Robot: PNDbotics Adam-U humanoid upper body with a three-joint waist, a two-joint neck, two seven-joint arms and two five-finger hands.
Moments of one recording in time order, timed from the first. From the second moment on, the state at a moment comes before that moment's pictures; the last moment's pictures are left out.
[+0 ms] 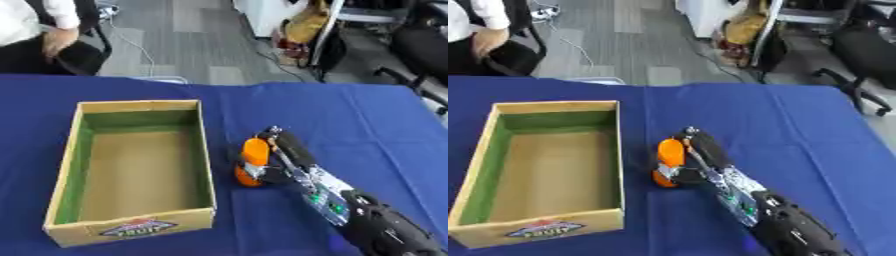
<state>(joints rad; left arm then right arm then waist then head) -0.62 0.38 -0.19 -1.99 0.26 -0.54 -0.46 -0.44 -0.68 0.21 -1.30 0.64 -0.25 -0.37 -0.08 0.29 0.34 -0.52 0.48</state>
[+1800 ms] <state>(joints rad) -0.65 0.36 -0.21 -1.99 0.25 -0.55 -0.47 -0.53 -0.78 0.24 -1.72 0.45 -0.13 -0.17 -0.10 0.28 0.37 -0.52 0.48</state>
